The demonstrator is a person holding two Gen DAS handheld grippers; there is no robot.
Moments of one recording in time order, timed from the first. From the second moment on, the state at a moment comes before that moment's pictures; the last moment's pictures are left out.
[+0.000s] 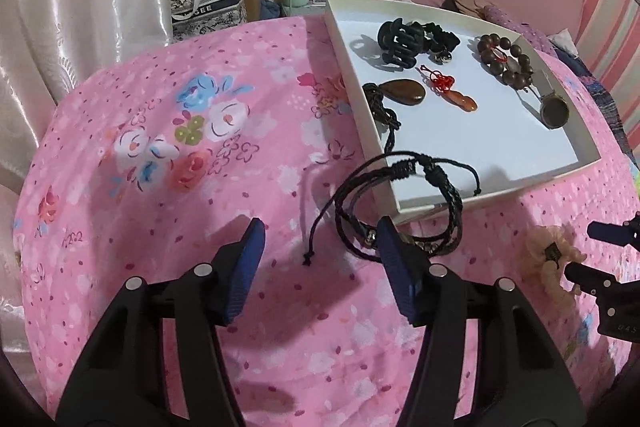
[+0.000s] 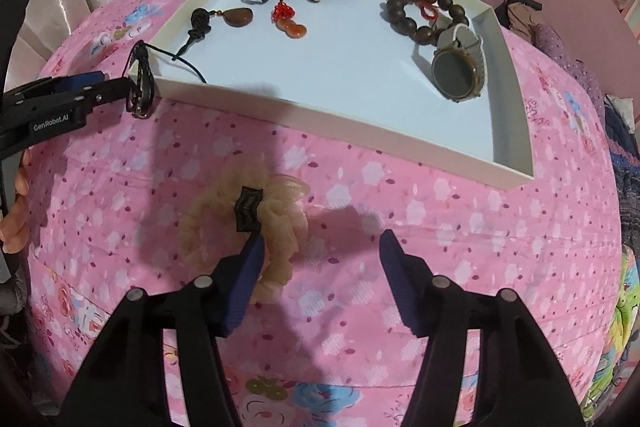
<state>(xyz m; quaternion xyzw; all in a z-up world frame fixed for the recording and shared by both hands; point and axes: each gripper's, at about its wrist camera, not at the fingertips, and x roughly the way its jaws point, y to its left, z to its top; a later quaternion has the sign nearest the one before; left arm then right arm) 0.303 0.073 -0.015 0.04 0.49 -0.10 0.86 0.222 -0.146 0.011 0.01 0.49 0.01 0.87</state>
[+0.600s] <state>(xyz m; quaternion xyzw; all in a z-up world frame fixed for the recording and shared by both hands) 0.314 0.062 -0.028 0.04 0.50 -0.11 0.86 0.227 -0.143 -0.004 0.03 0.51 0.03 0.86</state>
